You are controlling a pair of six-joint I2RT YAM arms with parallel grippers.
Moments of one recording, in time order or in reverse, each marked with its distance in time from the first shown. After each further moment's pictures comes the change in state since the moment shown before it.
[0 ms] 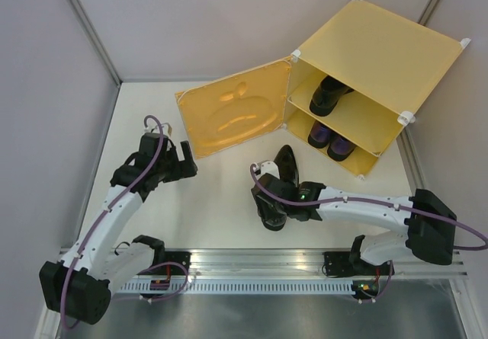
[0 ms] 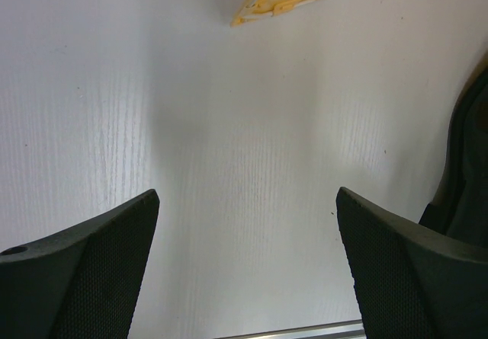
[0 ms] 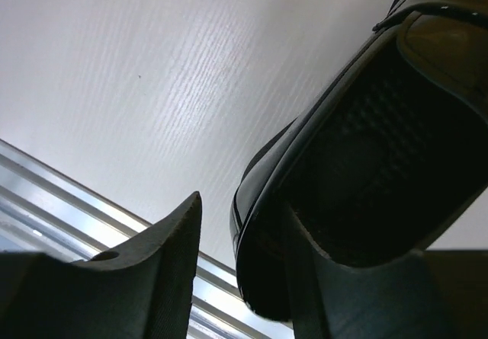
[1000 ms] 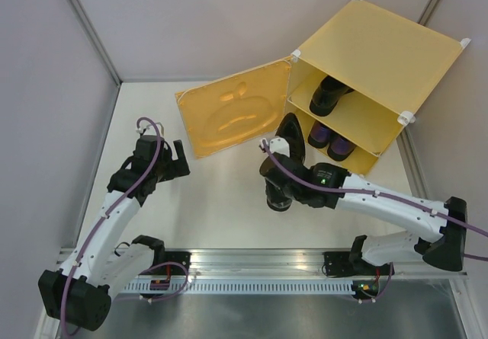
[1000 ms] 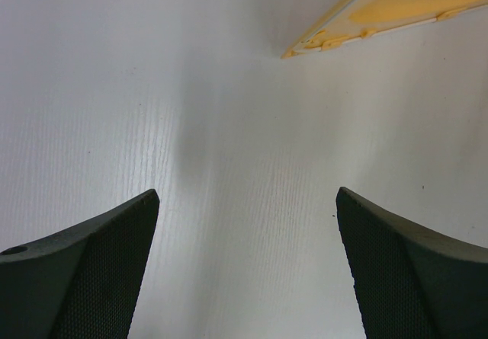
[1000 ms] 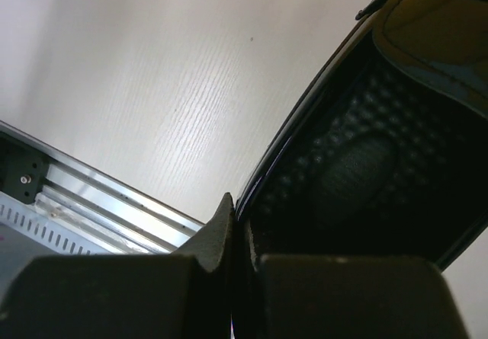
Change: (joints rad) left arm 0.019 -0.047 -0.010 0.027 -0.137 0.040; right arm 0.001 -0.033 0.306 -0.311 0.084 0.015
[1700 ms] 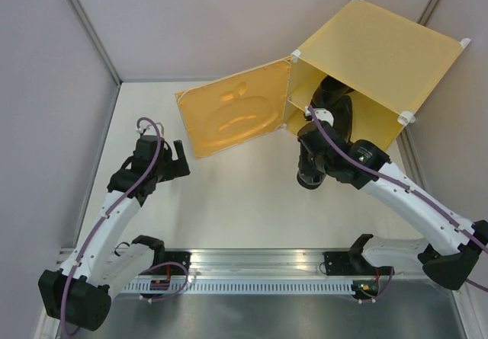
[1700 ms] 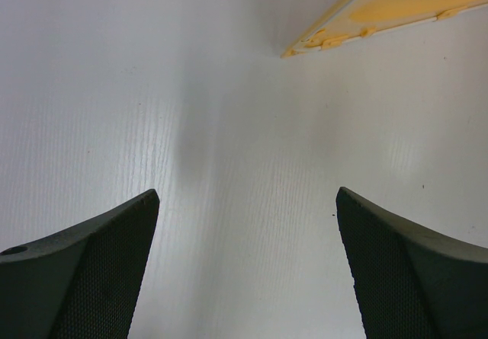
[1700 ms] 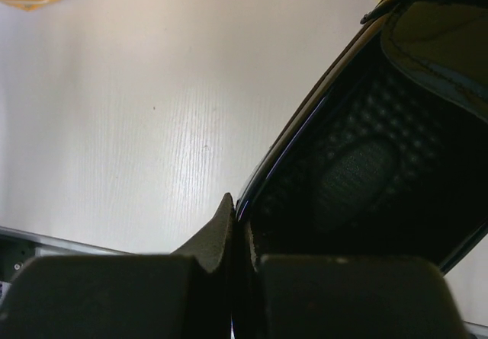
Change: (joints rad) left arm 0.000 0.000 -0.002 0.000 0.002 0.000; right arm -0.323 -0.108 0.133 -0.202 0.005 -0.035
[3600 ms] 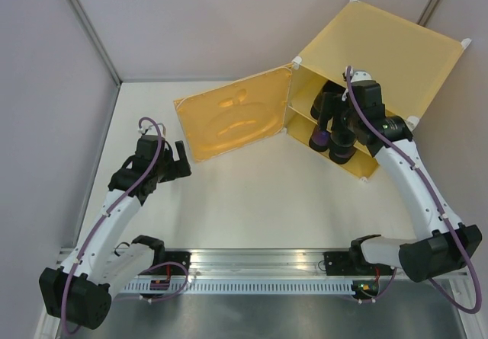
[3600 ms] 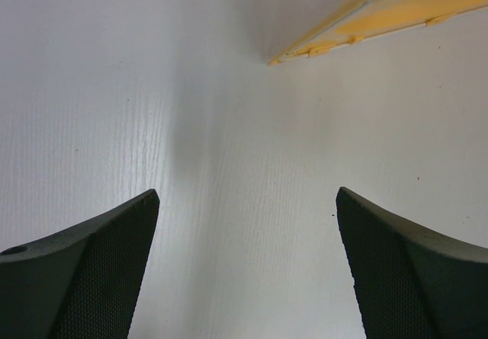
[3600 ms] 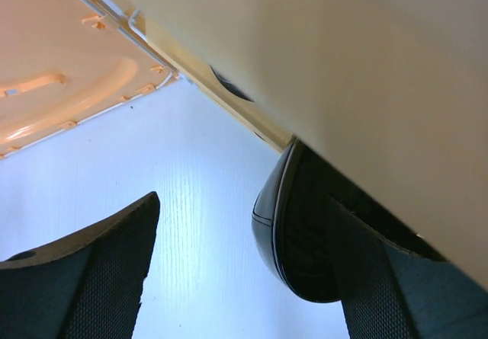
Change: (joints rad) left arm 0.002 0.012 -0.002 0.000 0.031 0.001; right arm -0.552 0.091 0.058 0.270 -0.196 -0.372
